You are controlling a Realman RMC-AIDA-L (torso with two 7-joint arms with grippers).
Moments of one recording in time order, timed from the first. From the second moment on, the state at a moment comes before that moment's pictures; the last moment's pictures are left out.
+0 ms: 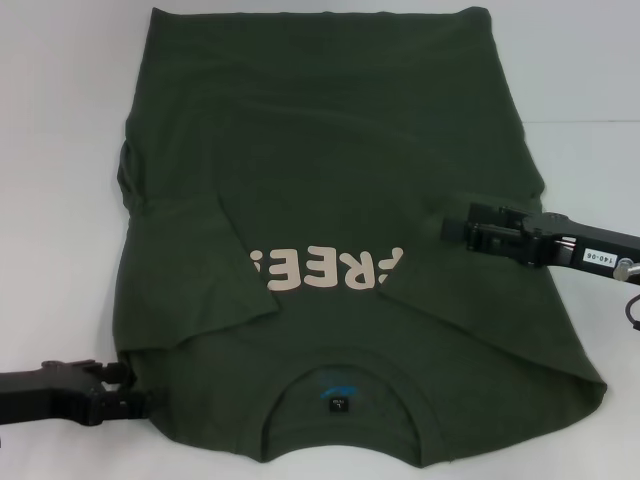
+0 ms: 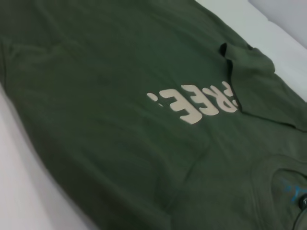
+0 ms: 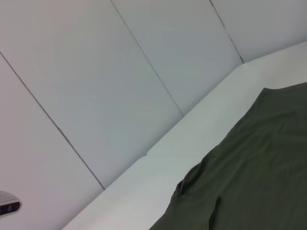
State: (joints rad) left arm -0.37 -2.16 0.53 0.95 2.39 1.56 -1.77; right arm 0.53 2.06 -0.69 -0.56 -1.82 -1.46 1.65
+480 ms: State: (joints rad) left arm -0.38 -2.16 0.55 0.94 2.40 1.55 -1.80; right arm 0.53 2.06 -0.68 -0.56 -1.82 -1.46 1.65
